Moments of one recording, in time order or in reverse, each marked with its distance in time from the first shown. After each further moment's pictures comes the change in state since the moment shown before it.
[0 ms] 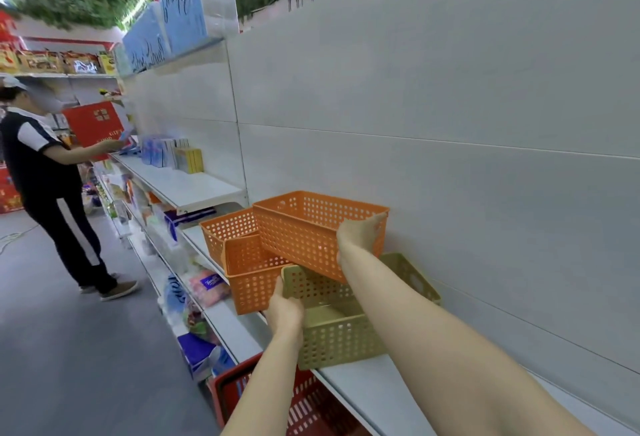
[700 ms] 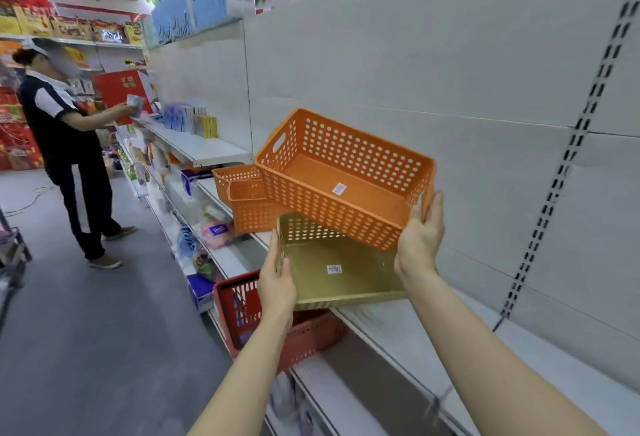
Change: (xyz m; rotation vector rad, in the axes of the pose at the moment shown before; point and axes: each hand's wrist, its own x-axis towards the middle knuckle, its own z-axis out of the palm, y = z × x) left_hand -0.249 -0.033 -0.044 -0.128 -0.022 0.424; right_hand -0.149 0.015 -0.274 0.344 -0.029 -0.348
